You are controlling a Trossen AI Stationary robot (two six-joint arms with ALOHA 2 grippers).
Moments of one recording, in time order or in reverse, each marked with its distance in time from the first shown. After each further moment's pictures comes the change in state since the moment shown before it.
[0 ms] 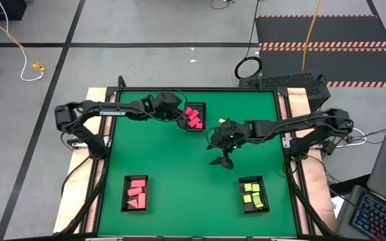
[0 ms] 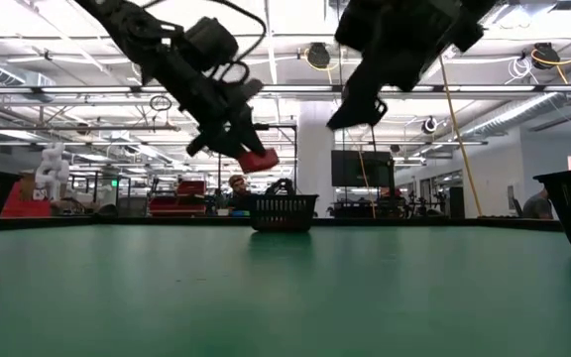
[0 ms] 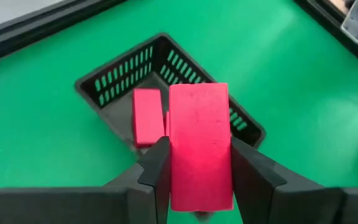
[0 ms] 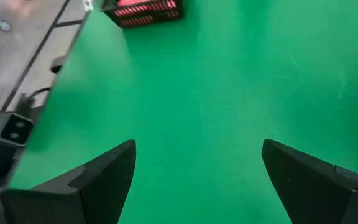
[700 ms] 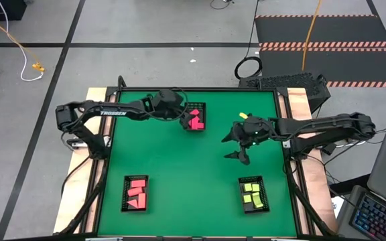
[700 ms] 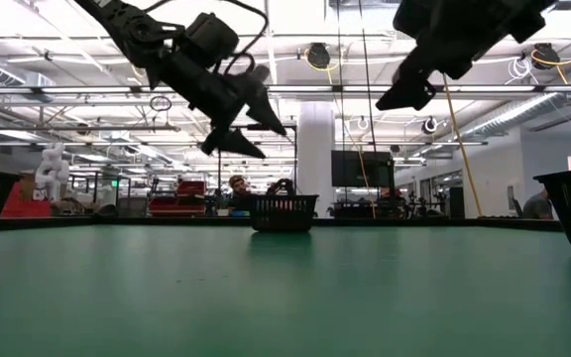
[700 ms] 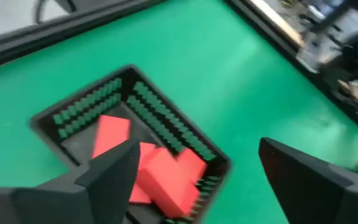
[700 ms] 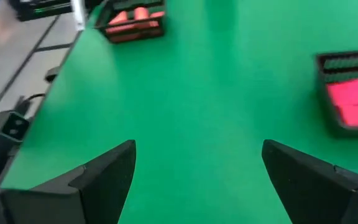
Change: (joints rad) left arm 0.002 0.041 0.000 0.175 0.058 -0.037; right arm -0.022 -0.356 -0.190 -0.052 0.073 0.001
